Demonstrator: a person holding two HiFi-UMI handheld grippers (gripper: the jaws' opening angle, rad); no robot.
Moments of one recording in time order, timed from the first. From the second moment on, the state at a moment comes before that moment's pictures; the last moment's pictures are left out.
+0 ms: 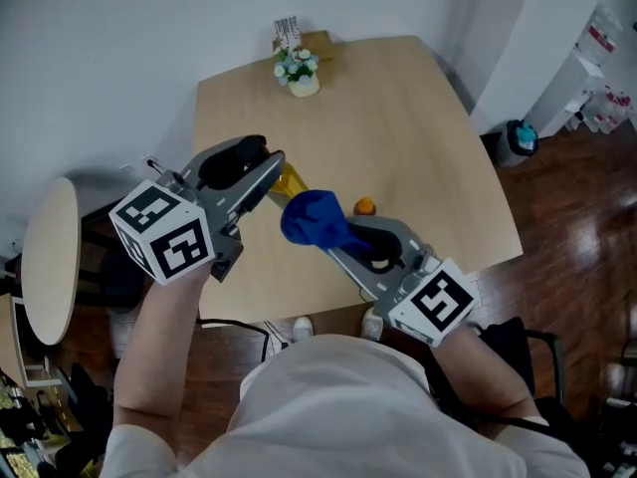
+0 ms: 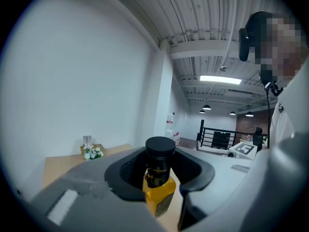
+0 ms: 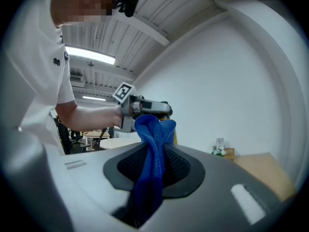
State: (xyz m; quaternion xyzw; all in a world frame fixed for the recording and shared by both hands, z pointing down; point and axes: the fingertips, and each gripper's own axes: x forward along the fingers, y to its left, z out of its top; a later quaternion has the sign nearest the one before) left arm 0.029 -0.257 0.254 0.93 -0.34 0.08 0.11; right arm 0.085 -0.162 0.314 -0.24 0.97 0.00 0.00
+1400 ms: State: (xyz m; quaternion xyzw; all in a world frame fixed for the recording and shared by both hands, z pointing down) left arm 0.015 -0.251 0.229 0.95 -0.30 0.09 0.09; right arm 0.092 -0.255 0.291 -0.25 0.97 -0.02 0.00
